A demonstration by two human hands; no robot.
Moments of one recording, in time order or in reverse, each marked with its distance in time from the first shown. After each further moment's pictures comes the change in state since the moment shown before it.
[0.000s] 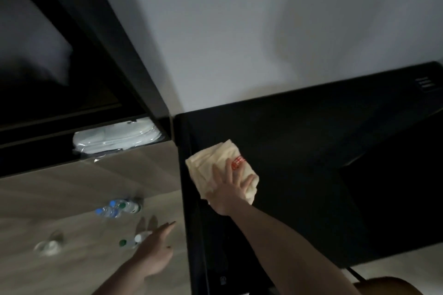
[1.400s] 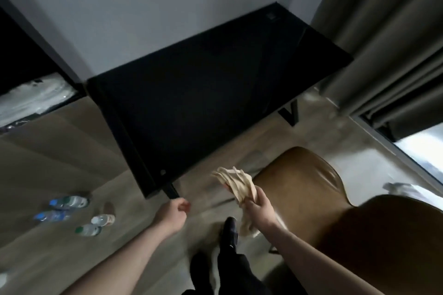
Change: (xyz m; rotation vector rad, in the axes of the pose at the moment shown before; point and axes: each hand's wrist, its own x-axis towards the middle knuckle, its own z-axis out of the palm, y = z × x) left_hand -0.158 -0.004 0.220 0.140 -0.078 0.363; right_hand -0.412 0.159 0.231 1.320 0.439 0.512
